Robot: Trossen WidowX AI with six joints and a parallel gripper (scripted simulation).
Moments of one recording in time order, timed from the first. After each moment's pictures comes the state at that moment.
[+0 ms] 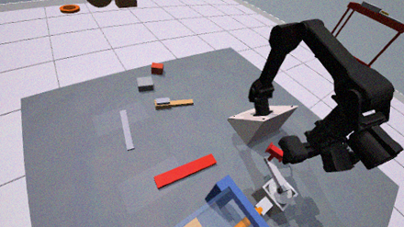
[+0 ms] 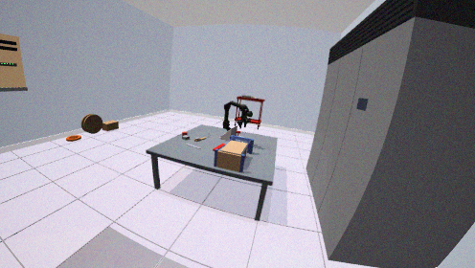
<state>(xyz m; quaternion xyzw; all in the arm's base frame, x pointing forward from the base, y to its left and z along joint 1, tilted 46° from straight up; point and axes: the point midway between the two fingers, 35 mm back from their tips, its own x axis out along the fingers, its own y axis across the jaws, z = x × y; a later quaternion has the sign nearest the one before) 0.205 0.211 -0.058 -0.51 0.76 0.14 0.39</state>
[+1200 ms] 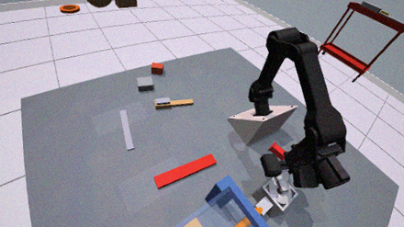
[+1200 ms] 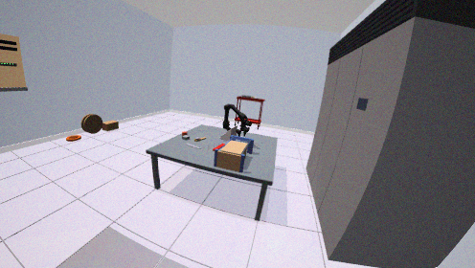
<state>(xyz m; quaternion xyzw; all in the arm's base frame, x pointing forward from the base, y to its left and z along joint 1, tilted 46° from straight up) 0.180 0.138 -0.137 -0.49 0.76 0.09 0.42</state>
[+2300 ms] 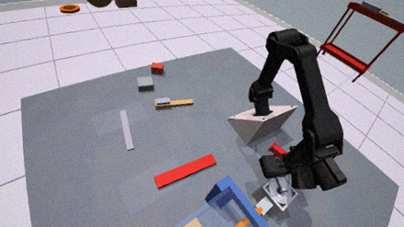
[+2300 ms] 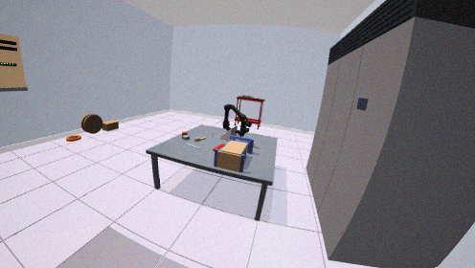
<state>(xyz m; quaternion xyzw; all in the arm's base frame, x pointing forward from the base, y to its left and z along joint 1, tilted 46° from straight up) 0.179 0.132 -0.144 -0.48 0.76 0.09 0.42</state>
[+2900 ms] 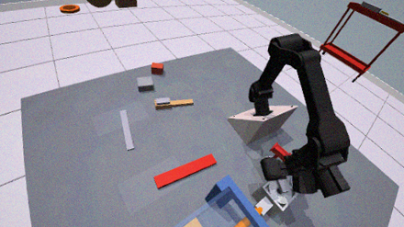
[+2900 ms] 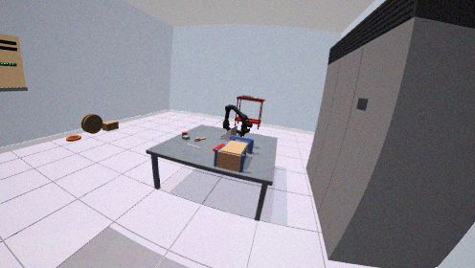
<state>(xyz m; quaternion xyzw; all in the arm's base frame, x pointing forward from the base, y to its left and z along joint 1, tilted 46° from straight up) 0.182 0.137 -0.144 -0.49 0.78 0.07 0.39</state>
